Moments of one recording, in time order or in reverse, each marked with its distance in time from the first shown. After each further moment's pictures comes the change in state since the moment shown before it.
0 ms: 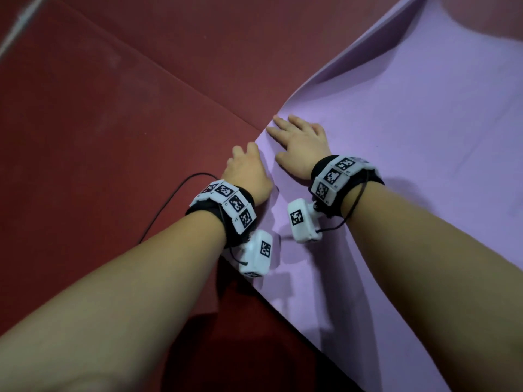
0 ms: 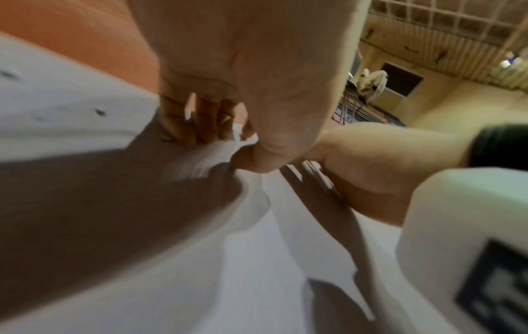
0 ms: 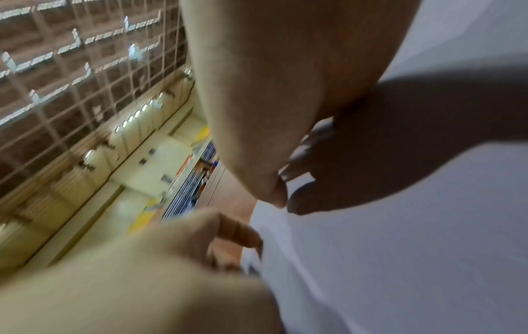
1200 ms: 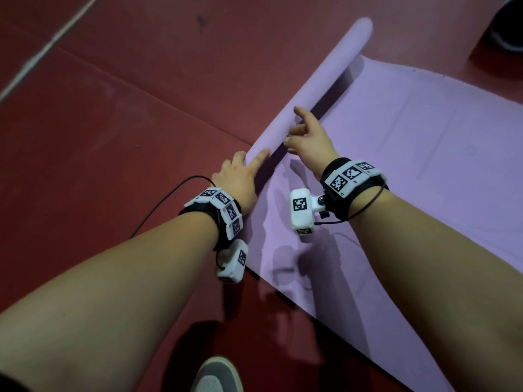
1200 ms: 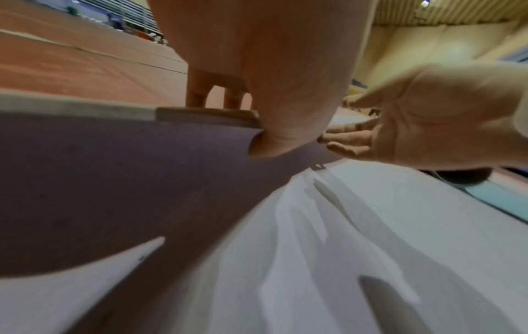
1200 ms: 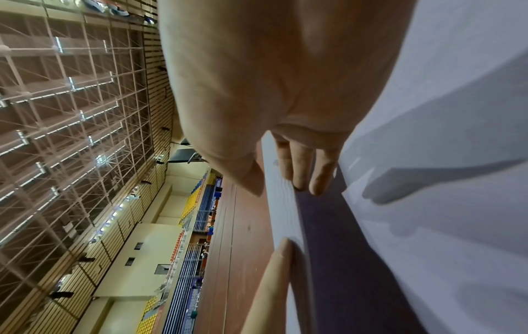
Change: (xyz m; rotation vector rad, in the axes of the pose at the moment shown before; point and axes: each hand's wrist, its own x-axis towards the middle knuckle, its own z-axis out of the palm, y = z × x) left_hand -0.096 0.027 -0.008 0.347 0.094 0.300; right_hand -0.122 0.012 -0.054 1.107 0.367 0.235
